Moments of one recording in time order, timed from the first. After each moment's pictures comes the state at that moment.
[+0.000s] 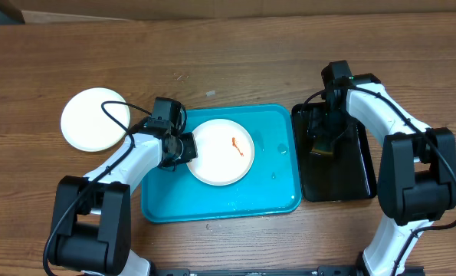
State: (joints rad) left arm -0.18 1.72 0.93 -0.51 0.13 -0.40; right arm 0.14 2.00 1.38 -0.94 -0.03 0.31
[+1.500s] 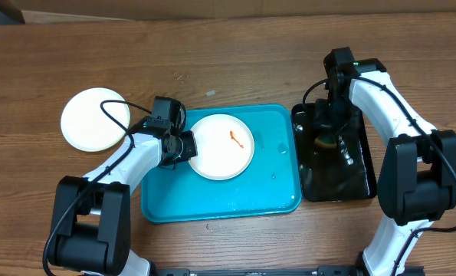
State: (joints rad) left arm -0.18 1.72 0.93 -0.49 0.14 -0.40; right arm 0.14 2.00 1.52 -1.12 0.02 0.29
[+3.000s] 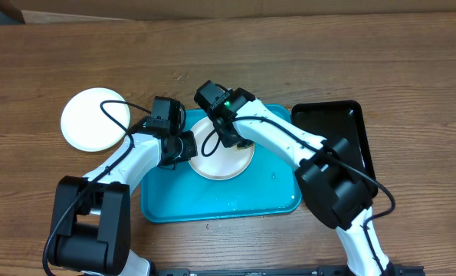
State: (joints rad) left arm -0.18 1.72 0.93 -0.49 0.14 -0.40; right arm 0.74 2.24 1.77 -0.99 0.28 0.30
